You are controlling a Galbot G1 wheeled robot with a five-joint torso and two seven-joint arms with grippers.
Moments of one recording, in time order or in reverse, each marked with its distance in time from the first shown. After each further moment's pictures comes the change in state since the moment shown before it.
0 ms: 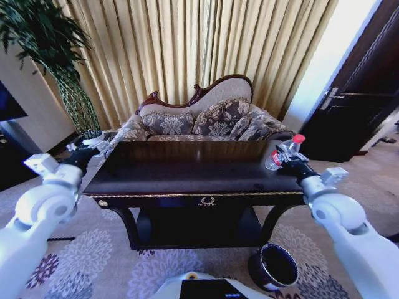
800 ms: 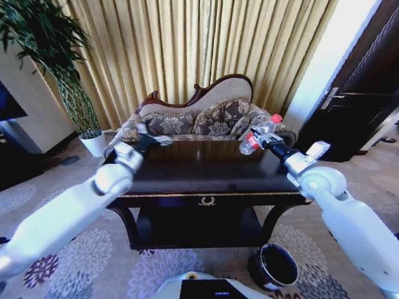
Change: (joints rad) left arm -0.687 0.195 0.818 0.234 0.248 -0.155 -0.021; right arm 0.370 -0.076 -0.271 -0.173 0.217 -0.008 -0.117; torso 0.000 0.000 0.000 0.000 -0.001
